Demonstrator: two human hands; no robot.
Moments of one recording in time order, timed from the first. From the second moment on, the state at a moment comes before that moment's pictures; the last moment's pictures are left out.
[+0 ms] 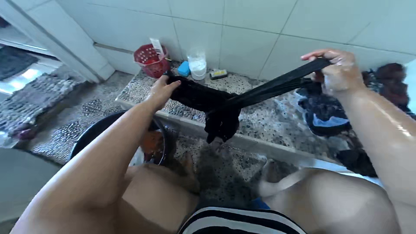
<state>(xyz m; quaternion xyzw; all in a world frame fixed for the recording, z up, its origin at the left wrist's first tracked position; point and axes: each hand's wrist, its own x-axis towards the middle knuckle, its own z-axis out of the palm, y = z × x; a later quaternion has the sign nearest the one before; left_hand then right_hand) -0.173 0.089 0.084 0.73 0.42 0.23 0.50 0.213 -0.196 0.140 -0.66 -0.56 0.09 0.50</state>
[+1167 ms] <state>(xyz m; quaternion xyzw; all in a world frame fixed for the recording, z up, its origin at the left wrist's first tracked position) -0.134 0.136 0.158 0.89 0.14 0.24 0.36 0.249 -0.214 -0.041 -0.65 -0.75 0.16 0.03</state>
